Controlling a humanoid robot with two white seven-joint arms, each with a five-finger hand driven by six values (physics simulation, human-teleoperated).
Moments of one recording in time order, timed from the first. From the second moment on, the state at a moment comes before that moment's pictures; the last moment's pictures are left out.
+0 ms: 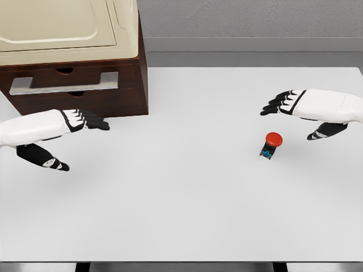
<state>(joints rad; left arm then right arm) -0.56 1.25 -0.81 -1.76 0.16 -0.61 -0.32 -0.75 -1.13 0.83 -1.58 0.13 -0.61 0.44</state>
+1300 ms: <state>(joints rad) -0.69 1.19 -0.79 -1.57 0.30 -0.61 -0.44 -1.30 -1.03 1.54 -1.47 0.12 -0.61 0.39</state>
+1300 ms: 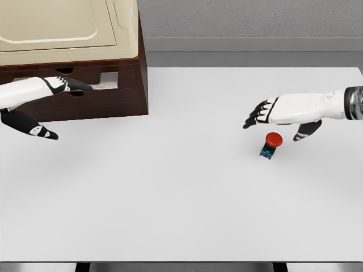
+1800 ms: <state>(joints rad) -0.69 1.13 -0.79 -1.44 0.30 -0.61 -0.44 -1.29 -0.96 1.60 -1.37 0.11 -0.61 0.39</state>
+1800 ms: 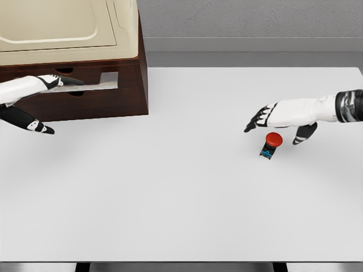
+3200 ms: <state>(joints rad) -0.69 1.02 -0.79 -1.29 0.30 -0.61 -0.44 -1.29 -0.94 1.64 -1.35 0.13 -0.61 0.41</state>
